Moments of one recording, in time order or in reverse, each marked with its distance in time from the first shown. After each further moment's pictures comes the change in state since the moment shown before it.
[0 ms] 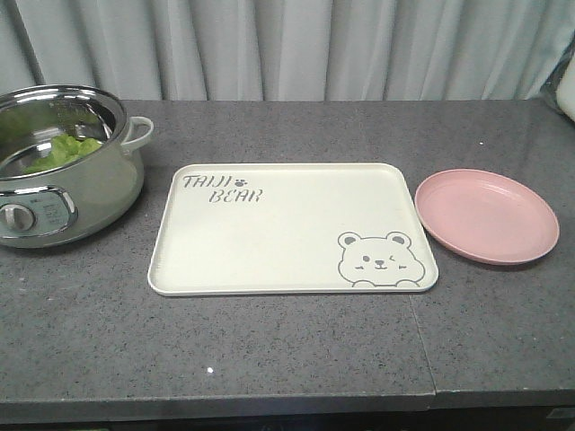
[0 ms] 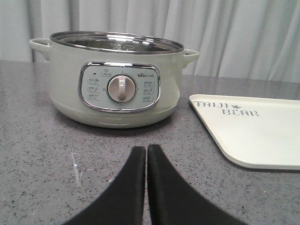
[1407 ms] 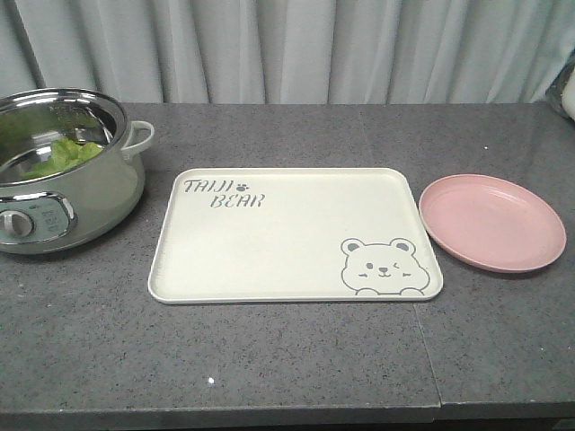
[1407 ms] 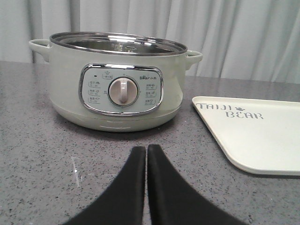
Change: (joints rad) left arm 0.000 0.000 0.000 0.000 0.000 0.000; right arm 0.000 0.000 0.000 0.000 0.000 0.000
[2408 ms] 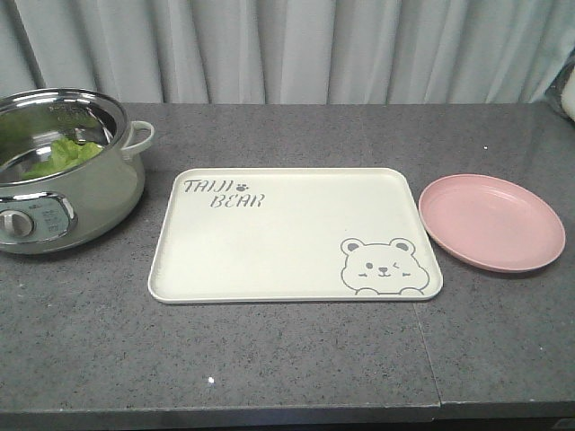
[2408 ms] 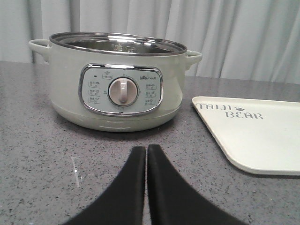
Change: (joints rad) left arm 0.000 0.000 0.000 0.000 0.000 0.000; right arm 0.000 0.000 0.000 0.000 0.000 0.000
